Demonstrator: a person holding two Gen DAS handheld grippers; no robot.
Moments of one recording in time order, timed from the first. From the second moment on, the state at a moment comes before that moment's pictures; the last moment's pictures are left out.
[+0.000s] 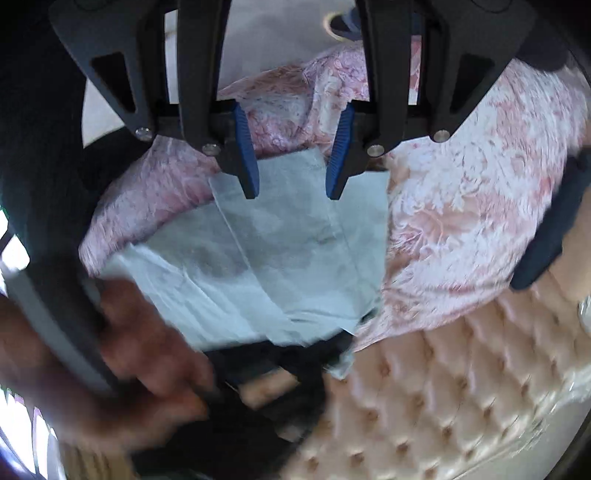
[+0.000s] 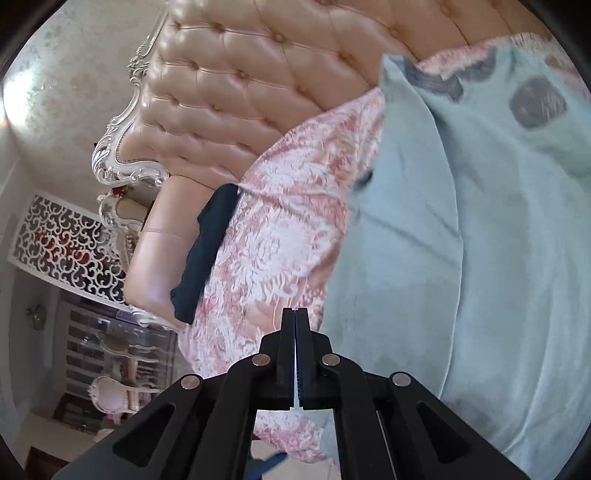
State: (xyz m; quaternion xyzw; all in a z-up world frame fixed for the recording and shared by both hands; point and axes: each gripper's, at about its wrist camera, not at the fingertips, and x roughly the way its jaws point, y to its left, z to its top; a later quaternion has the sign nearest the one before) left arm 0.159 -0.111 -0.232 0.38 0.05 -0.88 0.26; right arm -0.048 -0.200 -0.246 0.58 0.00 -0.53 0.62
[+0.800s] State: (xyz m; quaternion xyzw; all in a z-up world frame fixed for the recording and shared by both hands) left arm 0.166 -0.099 -0.258 0.41 0.01 -0.88 0.26; right arm -0.081 -0.221 -0.294 0.64 0.06 -0.54 0.55
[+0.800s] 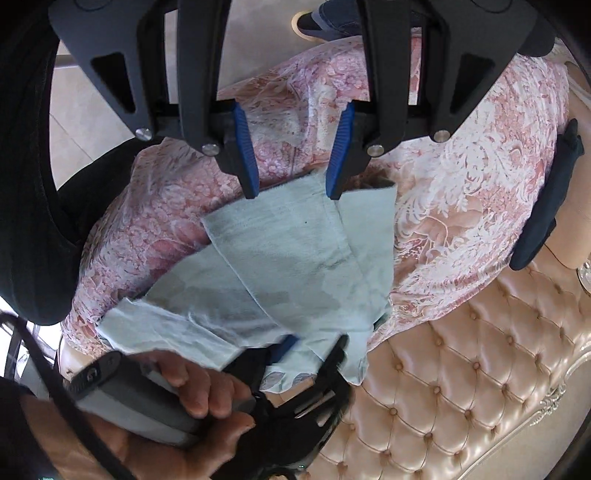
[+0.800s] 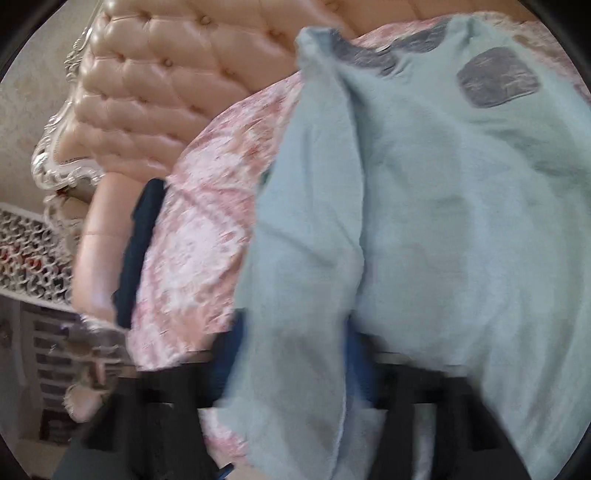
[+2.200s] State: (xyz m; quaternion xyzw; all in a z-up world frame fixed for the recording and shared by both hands) left arm 0.181 -0.128 -0.273 0.37 -0.04 -0.86 0.35; right arm -0.062 -0.437 -0.261 0.56 0.14 -0.53 0.62
